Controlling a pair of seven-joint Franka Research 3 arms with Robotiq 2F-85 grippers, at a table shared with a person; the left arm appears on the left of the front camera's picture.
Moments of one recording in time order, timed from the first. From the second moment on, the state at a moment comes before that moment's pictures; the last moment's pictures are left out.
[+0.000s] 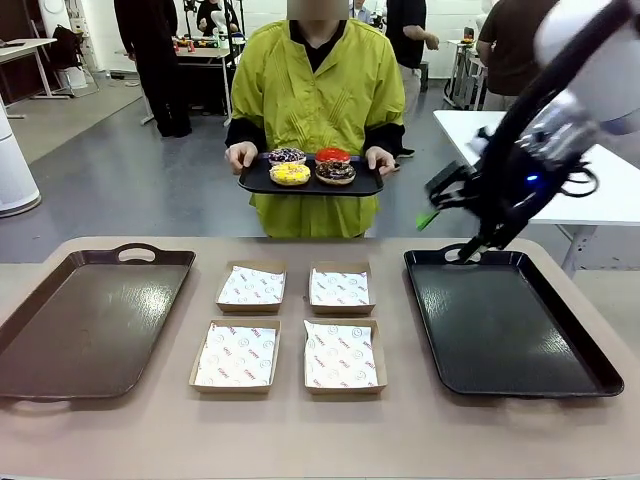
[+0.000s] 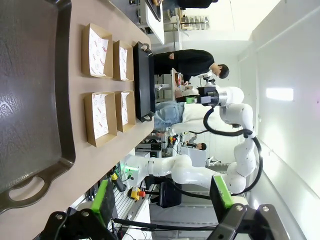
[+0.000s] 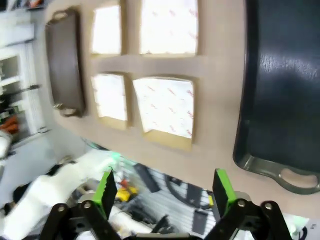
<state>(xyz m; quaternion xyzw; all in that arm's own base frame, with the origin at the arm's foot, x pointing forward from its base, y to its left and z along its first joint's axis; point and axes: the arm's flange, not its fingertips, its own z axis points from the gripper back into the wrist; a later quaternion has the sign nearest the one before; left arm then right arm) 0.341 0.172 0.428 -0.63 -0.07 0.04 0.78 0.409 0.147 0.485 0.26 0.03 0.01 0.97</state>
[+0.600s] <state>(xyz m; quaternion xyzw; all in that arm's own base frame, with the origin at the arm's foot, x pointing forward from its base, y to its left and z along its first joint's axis) 0.341 0.172 0.428 -0.63 -0.07 0.04 0.78 0.369 0.225 0.369 0.09 0.04 0.07 0.99</state>
